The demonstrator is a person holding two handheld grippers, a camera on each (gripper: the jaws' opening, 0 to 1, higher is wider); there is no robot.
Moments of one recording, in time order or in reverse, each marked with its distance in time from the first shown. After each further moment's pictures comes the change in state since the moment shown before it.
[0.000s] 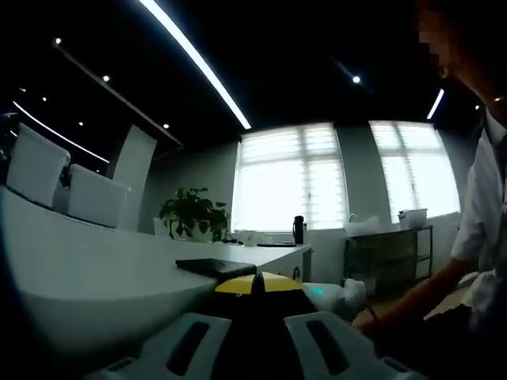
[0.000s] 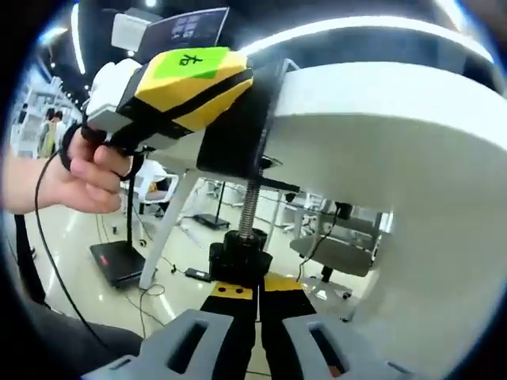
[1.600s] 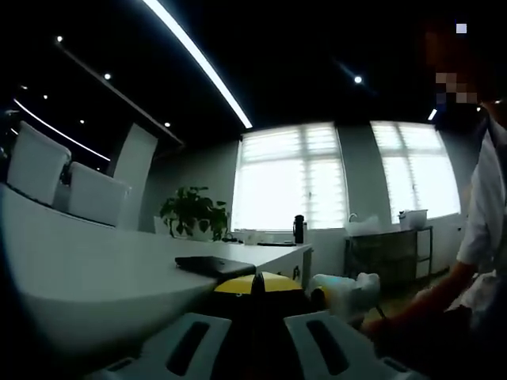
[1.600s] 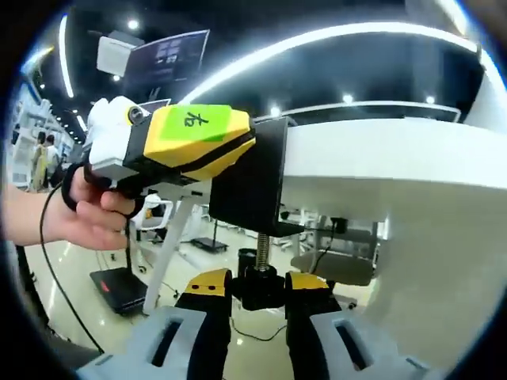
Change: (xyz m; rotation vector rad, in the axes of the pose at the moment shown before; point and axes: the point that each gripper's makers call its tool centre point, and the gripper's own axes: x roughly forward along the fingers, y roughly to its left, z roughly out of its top) left arm 0.003 -0.009 -0.001 0.008 0.011 0.003; right arm -0.006 0.019 0.027 0.054 -0.112 0.040
